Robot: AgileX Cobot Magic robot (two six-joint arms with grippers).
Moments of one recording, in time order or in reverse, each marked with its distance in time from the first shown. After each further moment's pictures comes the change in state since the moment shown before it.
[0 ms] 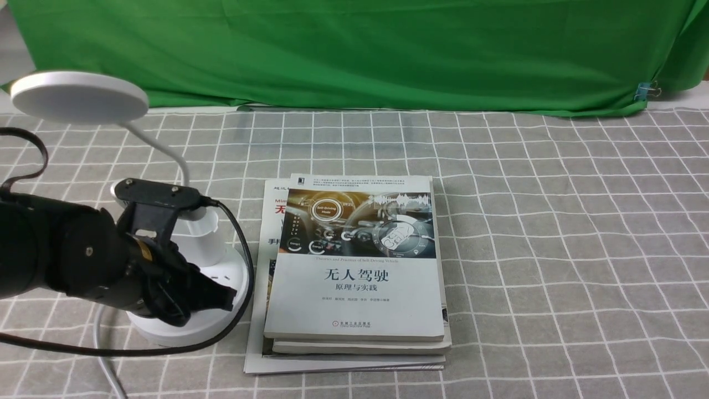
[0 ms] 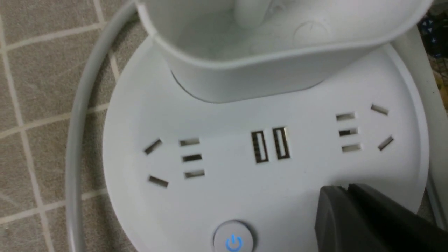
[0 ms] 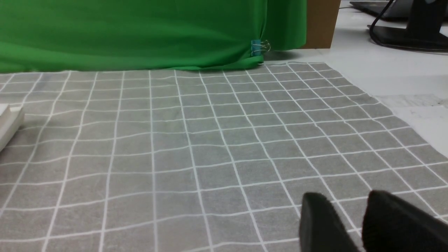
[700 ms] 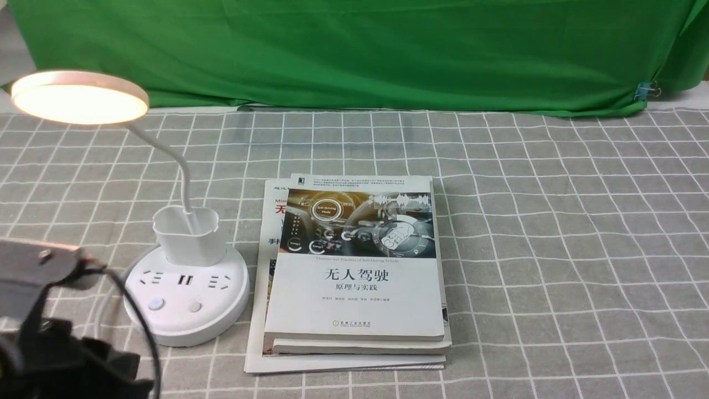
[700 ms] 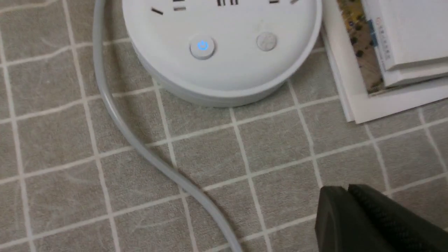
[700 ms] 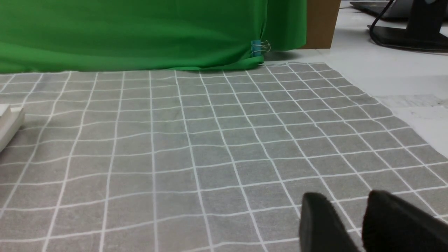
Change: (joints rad) right arm 0.000 0.000 0.000 0.000 0.000 0.000; left arm 0.000 -0.734 0.279 -0.096 0.259 0.004
